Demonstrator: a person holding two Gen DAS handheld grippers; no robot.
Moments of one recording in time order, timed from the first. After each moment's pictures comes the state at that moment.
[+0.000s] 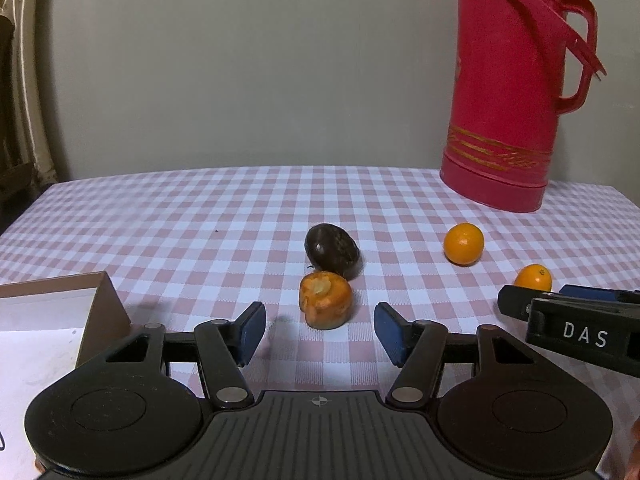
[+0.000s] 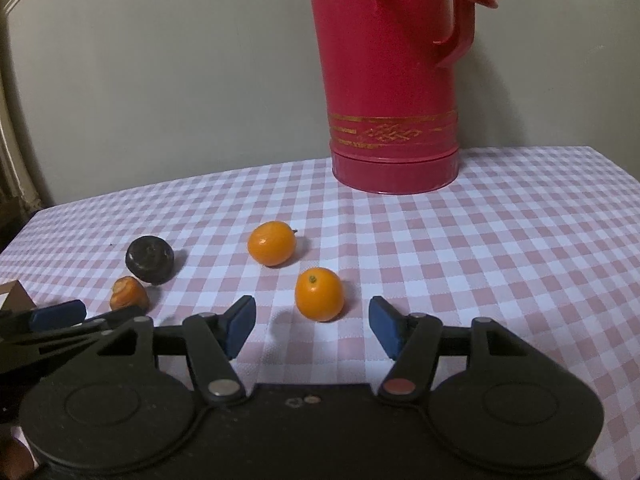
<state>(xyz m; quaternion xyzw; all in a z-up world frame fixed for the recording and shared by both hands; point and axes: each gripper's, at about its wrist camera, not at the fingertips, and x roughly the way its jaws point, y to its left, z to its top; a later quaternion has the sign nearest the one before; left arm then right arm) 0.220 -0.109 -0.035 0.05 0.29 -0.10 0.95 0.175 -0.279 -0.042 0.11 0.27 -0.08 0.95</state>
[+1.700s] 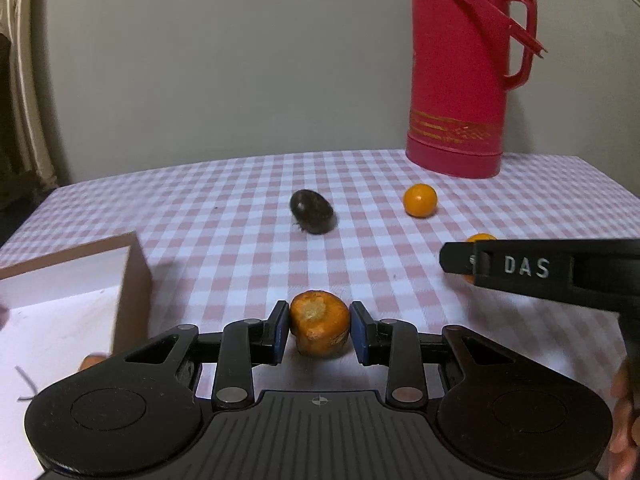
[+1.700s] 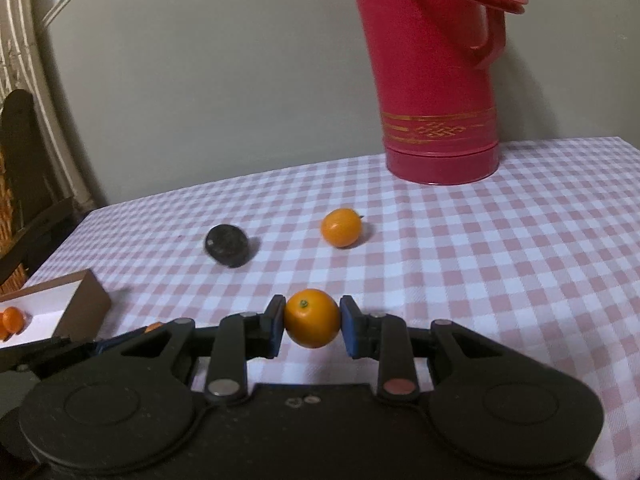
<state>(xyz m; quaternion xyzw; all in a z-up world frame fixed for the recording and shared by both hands) 0.148 -0.088 -0.025 0.08 0.29 -0.13 0.95 0.136 -0.247 -0.029 0.14 0.27 0.00 0.95</state>
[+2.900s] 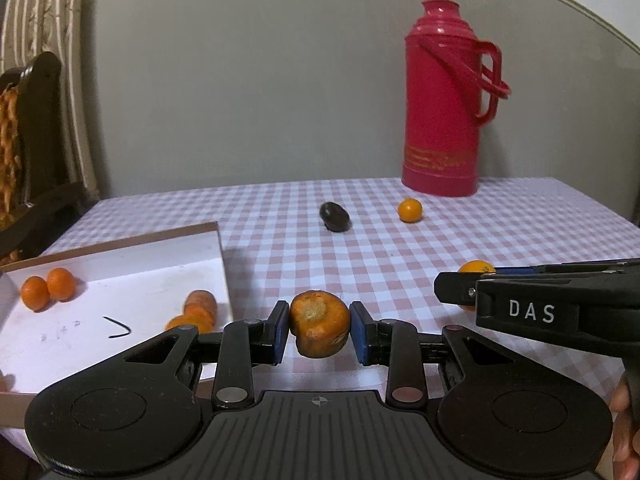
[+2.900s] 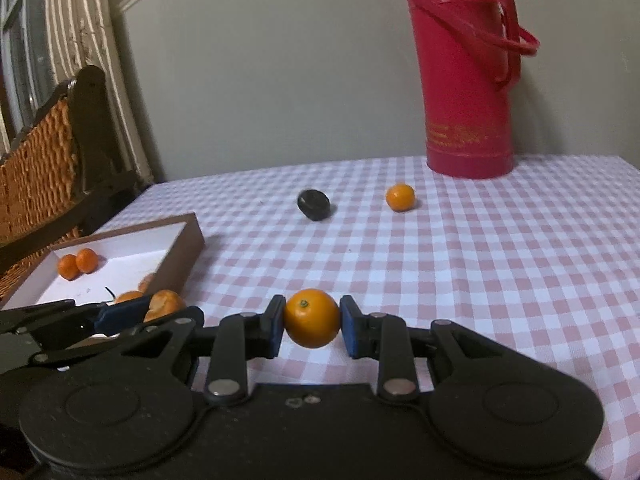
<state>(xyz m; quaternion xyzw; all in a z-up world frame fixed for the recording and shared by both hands) 0.054 -0.027 0.002 0.06 0.23 -0.13 0.96 0.029 -0.186 -0.011 0.10 0.24 0.04 0.96</state>
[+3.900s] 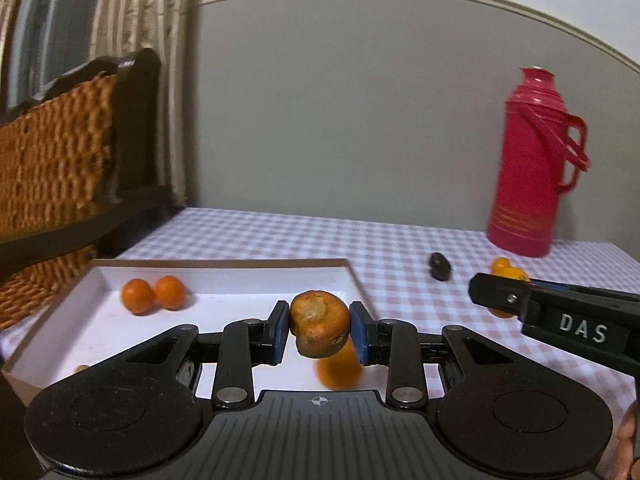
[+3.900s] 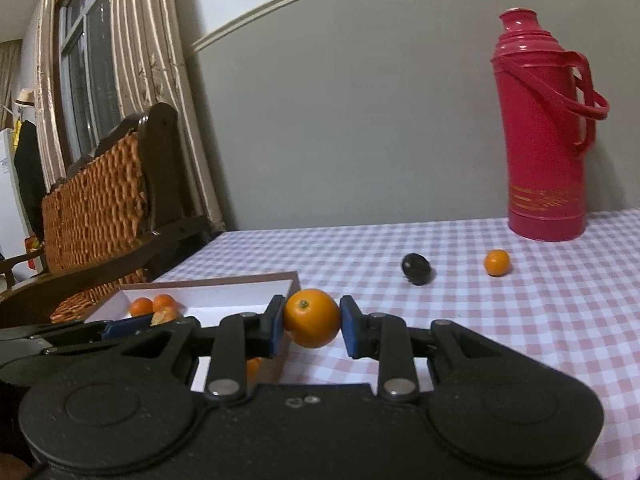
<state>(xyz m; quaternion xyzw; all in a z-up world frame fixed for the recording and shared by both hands) 0.055 0.064 0.022 0.00 0.19 -0.03 0.98 0.037 -0.121 0.015 0.10 0.15 0.11 0.98</state>
